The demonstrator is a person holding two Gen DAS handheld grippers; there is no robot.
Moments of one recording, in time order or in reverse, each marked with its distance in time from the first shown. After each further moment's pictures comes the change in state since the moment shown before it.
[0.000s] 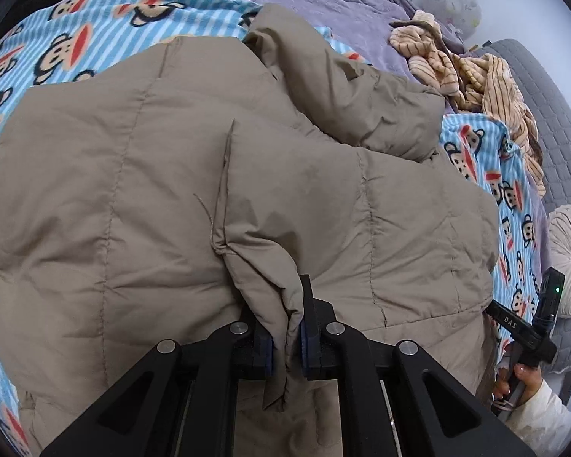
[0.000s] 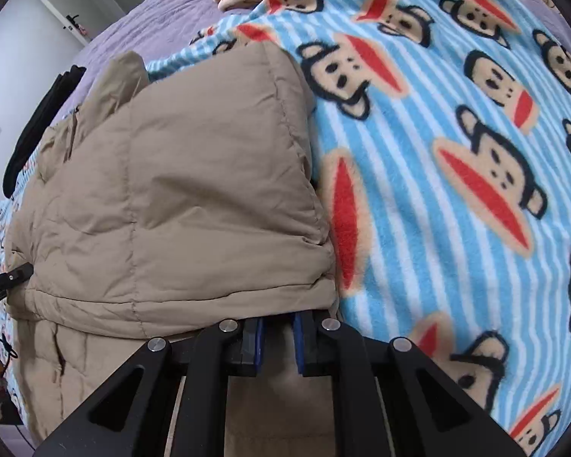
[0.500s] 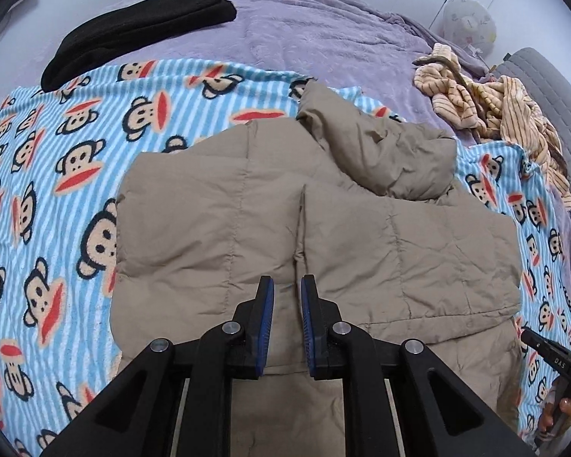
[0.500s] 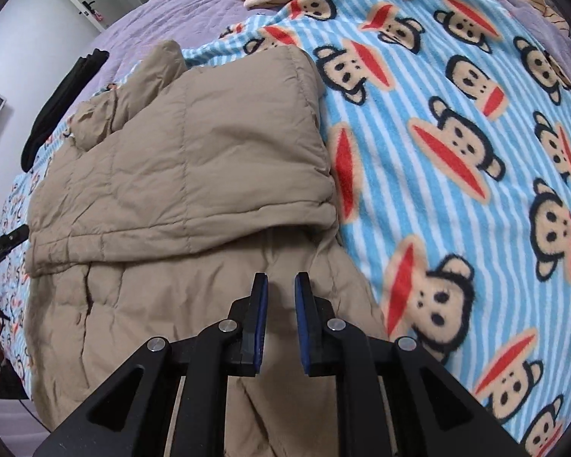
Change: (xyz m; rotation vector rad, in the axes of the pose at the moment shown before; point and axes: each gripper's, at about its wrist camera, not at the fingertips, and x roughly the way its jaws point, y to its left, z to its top) left arm -0.078 0.003 -0.006 0.047 -0.141 0.190; right arm -0.068 0.006 -0.042 -0.044 0.021 0.040
